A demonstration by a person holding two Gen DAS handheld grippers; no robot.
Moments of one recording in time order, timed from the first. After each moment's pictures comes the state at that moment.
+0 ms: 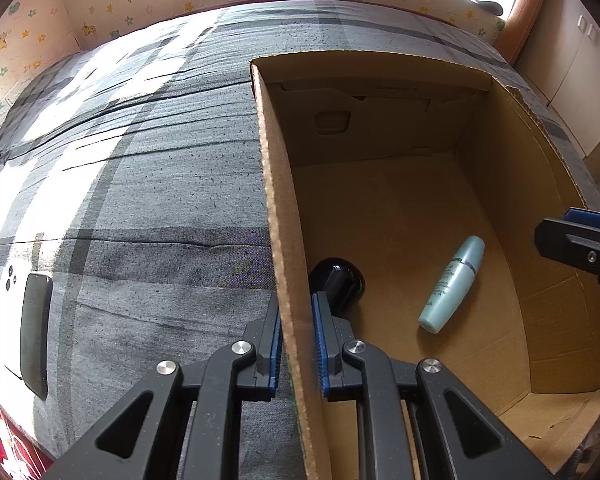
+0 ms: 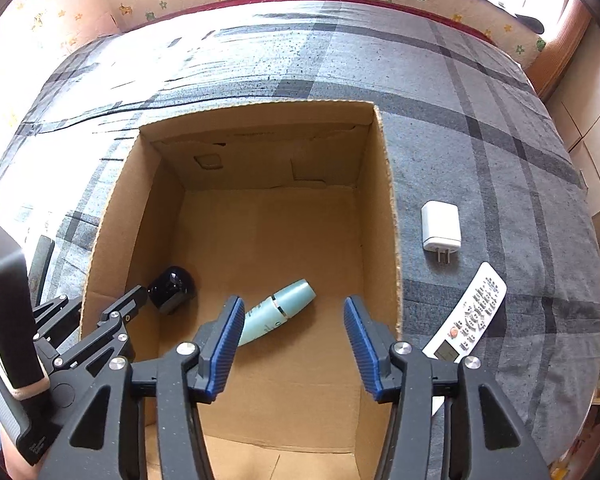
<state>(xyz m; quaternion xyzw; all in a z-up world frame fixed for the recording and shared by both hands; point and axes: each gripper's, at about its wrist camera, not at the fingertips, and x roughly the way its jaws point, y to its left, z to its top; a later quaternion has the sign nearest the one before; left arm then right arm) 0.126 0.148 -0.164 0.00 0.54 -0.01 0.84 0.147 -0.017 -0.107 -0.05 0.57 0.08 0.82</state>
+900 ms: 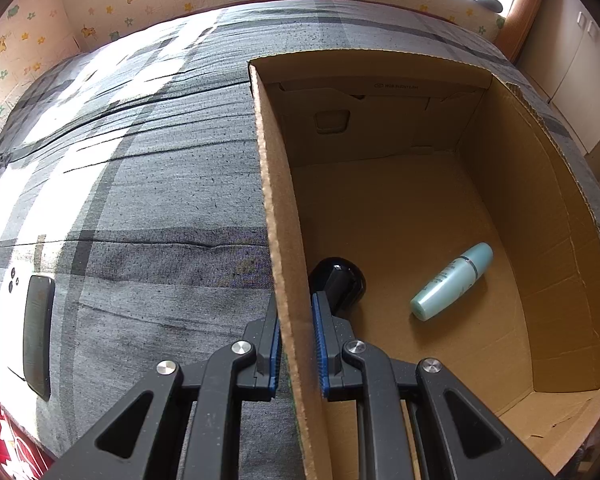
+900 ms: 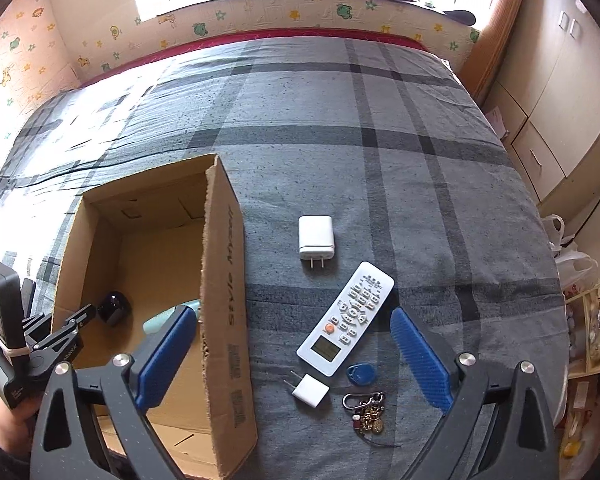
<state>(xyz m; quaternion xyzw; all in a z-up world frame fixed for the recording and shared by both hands) 0.127 0.142 -0.163 0.00 0.54 0.00 0.84 0.130 -0.136 -0.055 -0.01 0.52 0.01 0.85</state>
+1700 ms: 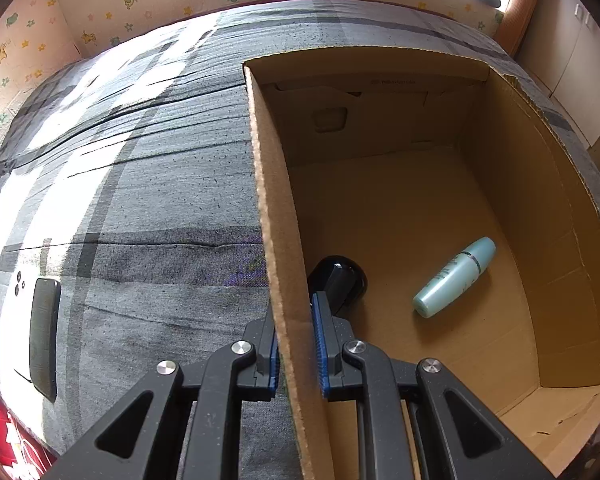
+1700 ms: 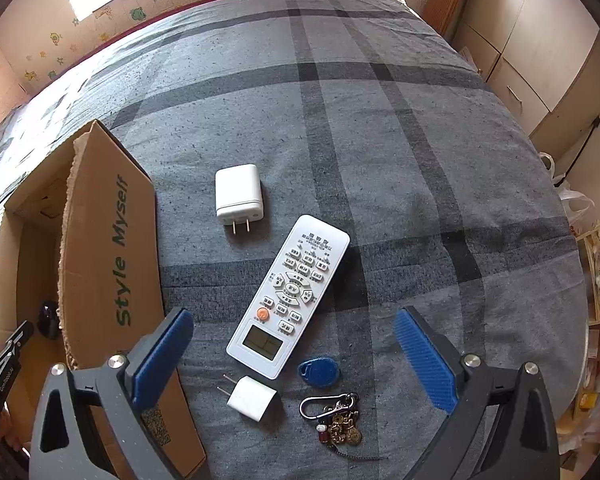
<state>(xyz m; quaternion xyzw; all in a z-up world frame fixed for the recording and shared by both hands) 0.123 0.132 -0.163 0.02 0.54 0.00 0.84 0.150 -0.194 -0.131 0.04 0.57 -0.05 0.82</state>
